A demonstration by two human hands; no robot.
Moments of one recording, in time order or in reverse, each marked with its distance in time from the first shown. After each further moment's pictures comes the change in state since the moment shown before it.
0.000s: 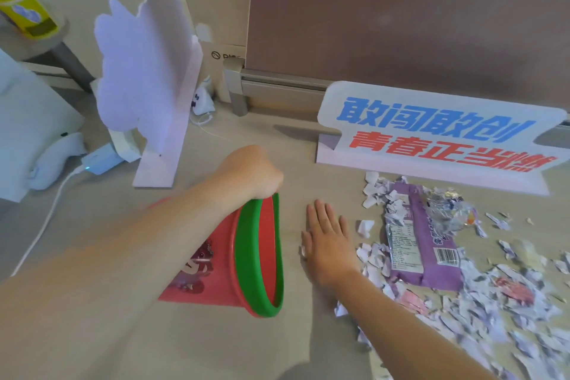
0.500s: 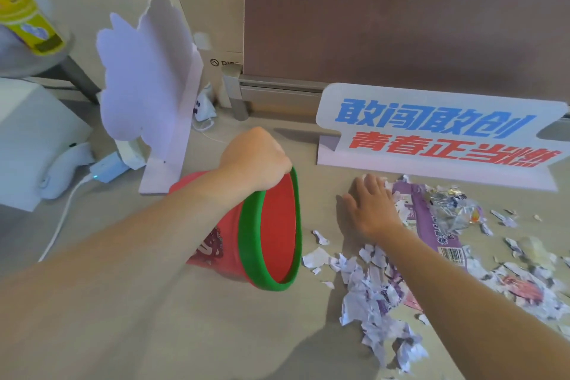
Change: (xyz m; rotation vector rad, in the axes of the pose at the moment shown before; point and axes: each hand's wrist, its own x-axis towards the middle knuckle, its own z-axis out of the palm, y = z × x) left_hand 0.001 0.013 -0.010 -0.095 0.143 0.129; right_hand 0.054 0.088 -0.038 0.033 0.013 0.222
